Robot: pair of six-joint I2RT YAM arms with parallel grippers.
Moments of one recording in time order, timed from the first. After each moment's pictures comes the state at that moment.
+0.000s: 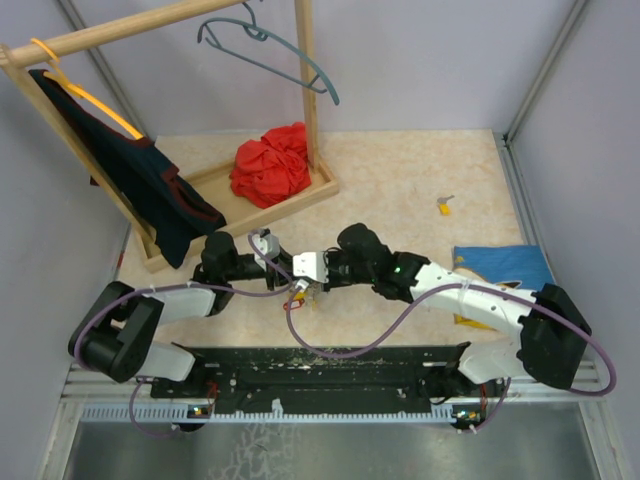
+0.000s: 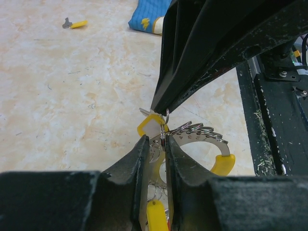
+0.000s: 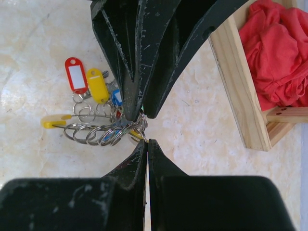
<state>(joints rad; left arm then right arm) -0.45 1.40 0.38 0.95 0.99 0.08 0.95 1.30 0.87 -0.18 -0.18 -0.78</state>
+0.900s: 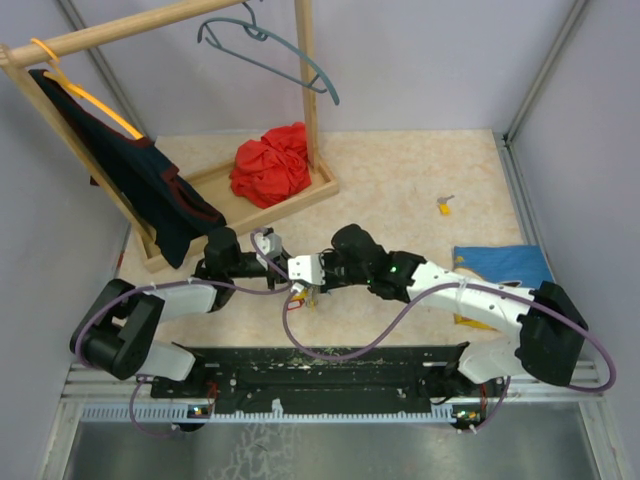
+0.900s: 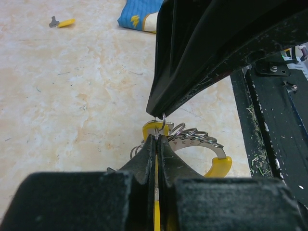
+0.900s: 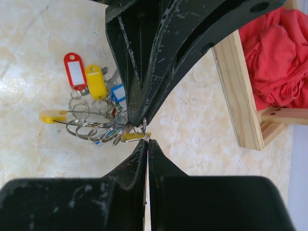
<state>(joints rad) -0.45 1.41 0.41 0.87 1.04 0.10 0.98 1.32 0.93 -0.26 -0.14 -0.83</state>
